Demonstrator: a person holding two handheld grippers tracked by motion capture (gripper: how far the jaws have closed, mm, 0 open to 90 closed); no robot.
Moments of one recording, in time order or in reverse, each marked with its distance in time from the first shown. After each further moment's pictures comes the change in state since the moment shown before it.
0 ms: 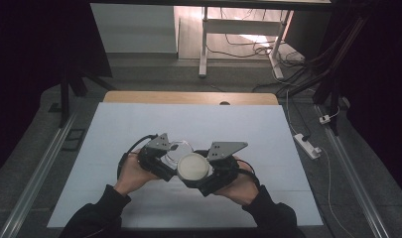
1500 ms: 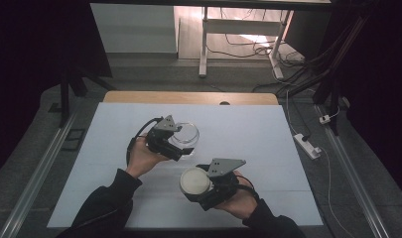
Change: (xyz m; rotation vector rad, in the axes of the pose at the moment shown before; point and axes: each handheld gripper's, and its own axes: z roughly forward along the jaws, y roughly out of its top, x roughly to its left) left arm 0.037 0.031 0.015 -0.047 0.100 -0.027; right arm 0.015 -0.042 0.011 0.035 -0.024 0.016
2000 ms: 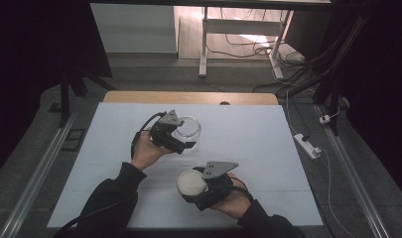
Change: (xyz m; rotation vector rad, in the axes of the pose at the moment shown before) left arm 0.018 0.005 0.016 0.003 0.011 0.013; right arm -0.006 -0.020 0.025 0.019 -0.004 0.002
